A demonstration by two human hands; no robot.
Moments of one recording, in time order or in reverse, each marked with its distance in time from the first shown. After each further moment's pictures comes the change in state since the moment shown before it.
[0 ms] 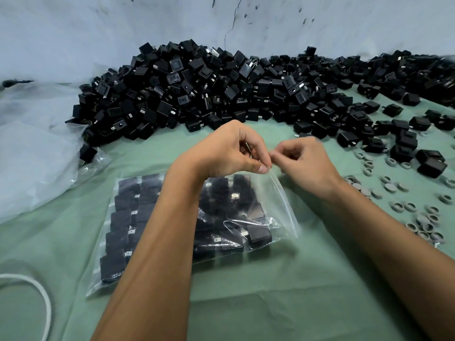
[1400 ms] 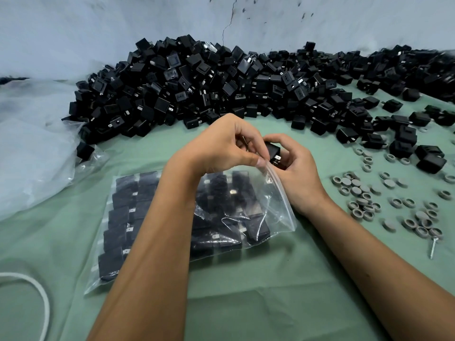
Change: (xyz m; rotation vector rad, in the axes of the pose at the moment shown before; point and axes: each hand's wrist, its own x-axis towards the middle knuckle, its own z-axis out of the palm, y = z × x) left_hand -0.001 0.001 -0.002 0.033 0.046 0.017; right_hand -0.024 -0.007 0.031 0.375 0.073 -0.050
